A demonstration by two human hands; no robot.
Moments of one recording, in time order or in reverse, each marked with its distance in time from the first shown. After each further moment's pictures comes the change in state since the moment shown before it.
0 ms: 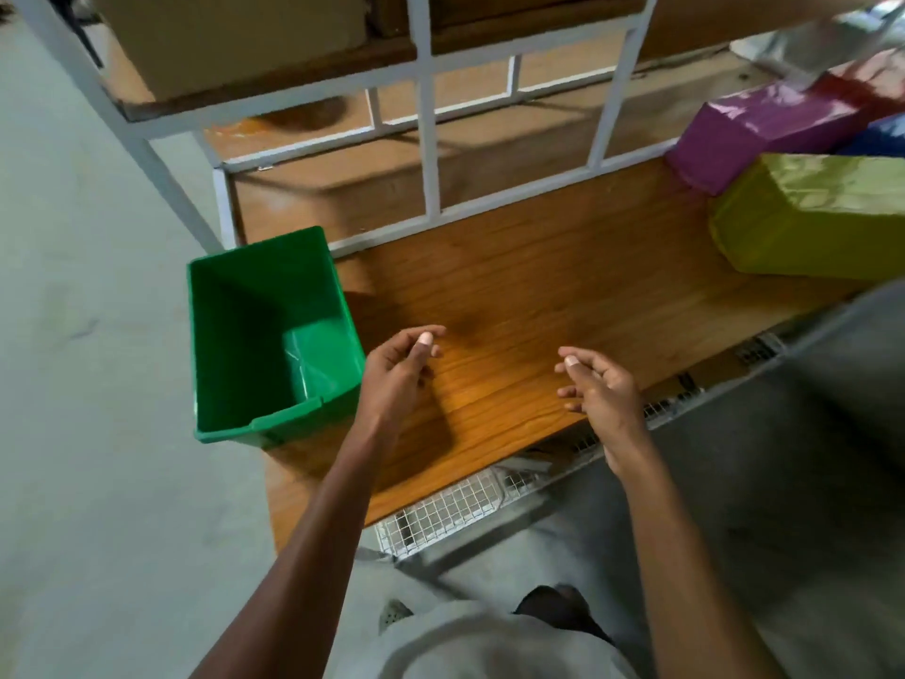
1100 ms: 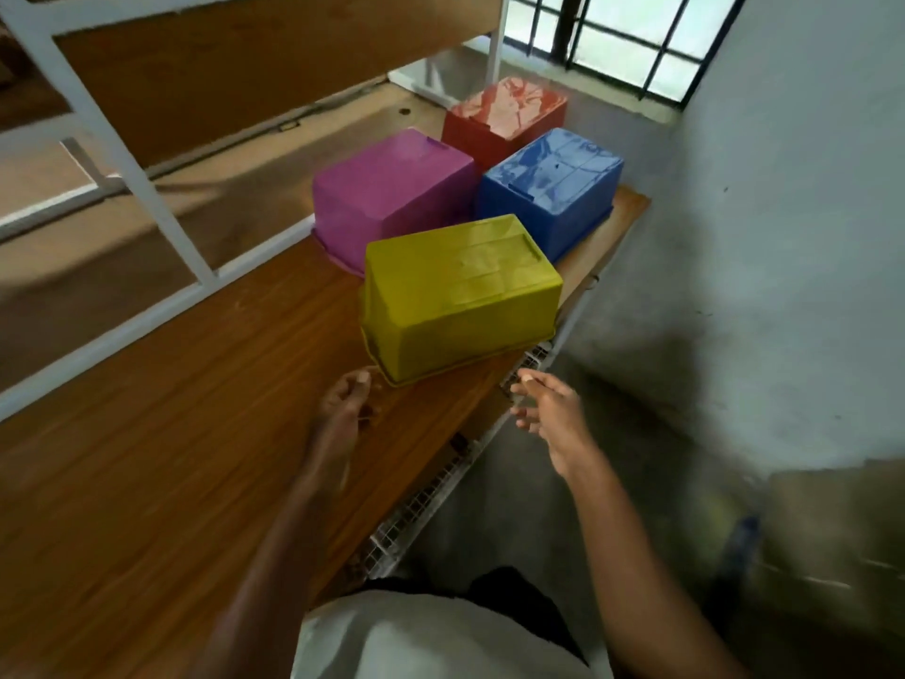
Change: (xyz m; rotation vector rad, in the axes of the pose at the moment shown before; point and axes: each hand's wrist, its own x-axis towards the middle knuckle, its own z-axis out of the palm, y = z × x) left_hand 0.239 -0.013 0.574 0.036 -0.324 -0.193; right_hand 0.301 0.022 -0.492 0.291 0.414 0.299
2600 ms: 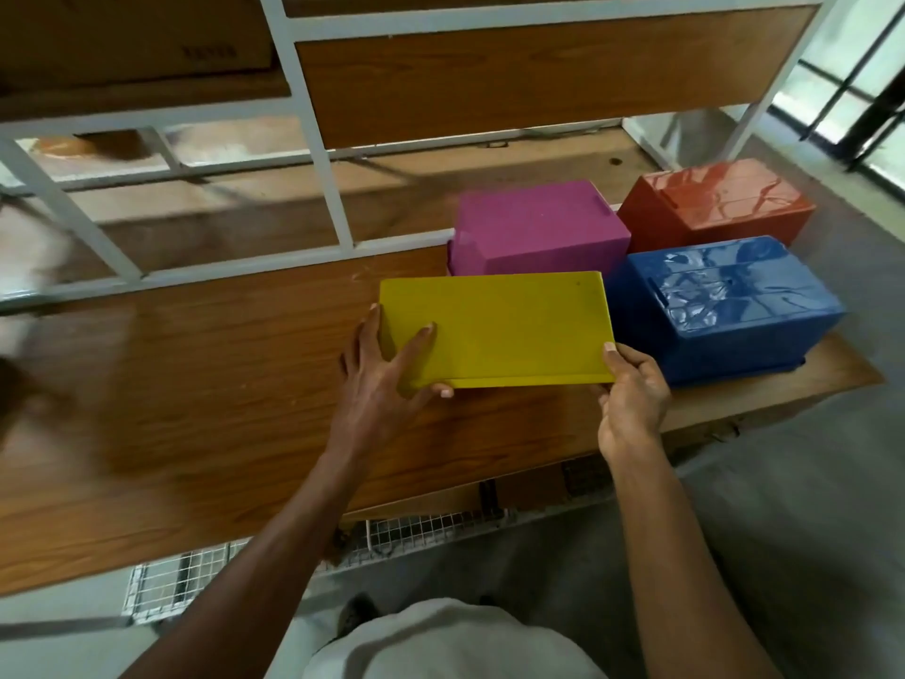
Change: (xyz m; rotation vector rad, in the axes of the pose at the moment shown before) left_hand 0.015 0.051 0.094 1.084 0.556 0.276; right_hand 0.159 -0.147 0.000 0.156 -0.221 -0.144
